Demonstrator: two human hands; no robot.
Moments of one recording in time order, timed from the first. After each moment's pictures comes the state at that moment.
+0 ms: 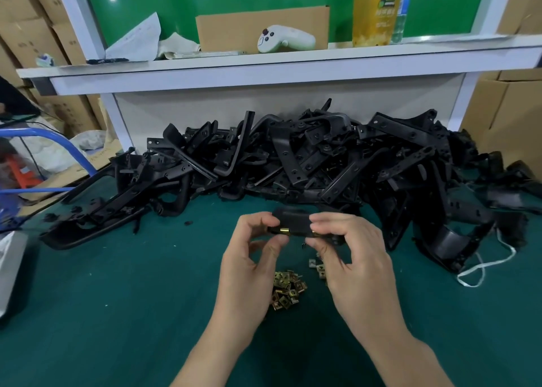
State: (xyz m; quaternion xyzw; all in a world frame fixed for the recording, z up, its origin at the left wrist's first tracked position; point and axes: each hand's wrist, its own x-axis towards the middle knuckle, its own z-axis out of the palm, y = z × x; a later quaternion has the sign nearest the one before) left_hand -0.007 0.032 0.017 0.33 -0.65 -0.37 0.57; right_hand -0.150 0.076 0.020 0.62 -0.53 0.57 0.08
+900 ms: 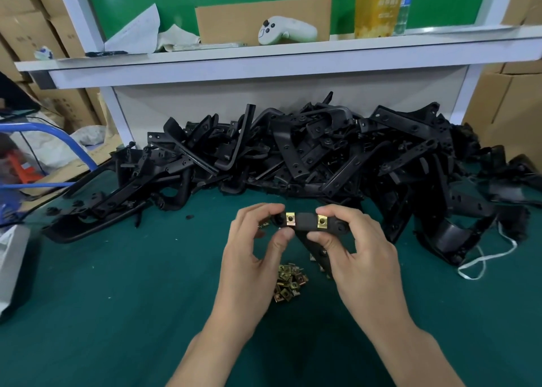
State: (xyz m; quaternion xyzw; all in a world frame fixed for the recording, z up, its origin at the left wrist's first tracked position) left_hand -0.004 0.034 0.017 0.35 -0.71 -0.27 0.54; right_hand -0.151 0.080 0.022 0.60 -0.57 0.56 0.00
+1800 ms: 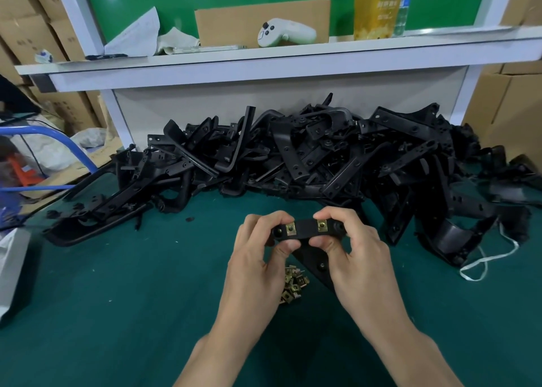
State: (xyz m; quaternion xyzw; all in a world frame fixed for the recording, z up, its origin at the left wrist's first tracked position) left_hand -0.005 0.029 0.005 0.36 -0.76 -0.19 0.51; right_hand -0.155 0.077 0.015 0.59 -0.61 0.52 -0.08
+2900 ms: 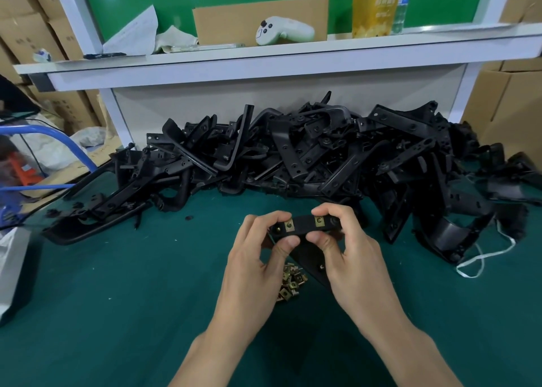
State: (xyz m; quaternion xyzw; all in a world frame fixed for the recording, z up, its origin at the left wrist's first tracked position) left_hand -0.004 0.027 0.000 0.36 -0.75 -0.22 0.51; right_hand -0.157 0.075 0.012 0.60 -0.59 0.52 -0.14
